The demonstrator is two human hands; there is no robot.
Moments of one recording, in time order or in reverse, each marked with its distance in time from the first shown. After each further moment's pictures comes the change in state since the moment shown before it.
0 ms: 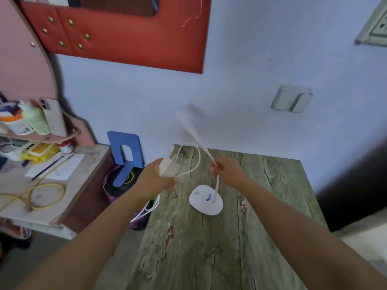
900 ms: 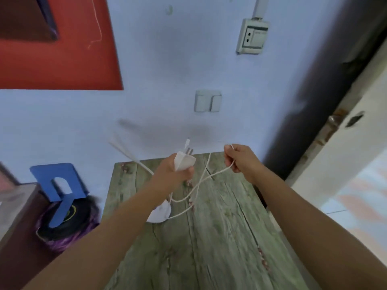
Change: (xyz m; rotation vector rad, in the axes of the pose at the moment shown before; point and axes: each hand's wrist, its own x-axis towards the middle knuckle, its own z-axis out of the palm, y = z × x) left_hand -0.020 0.091 0.158 -0.141 -0.345 0.271; right_hand -0.122 0.081 -0.139 0.710 0.431 0.224
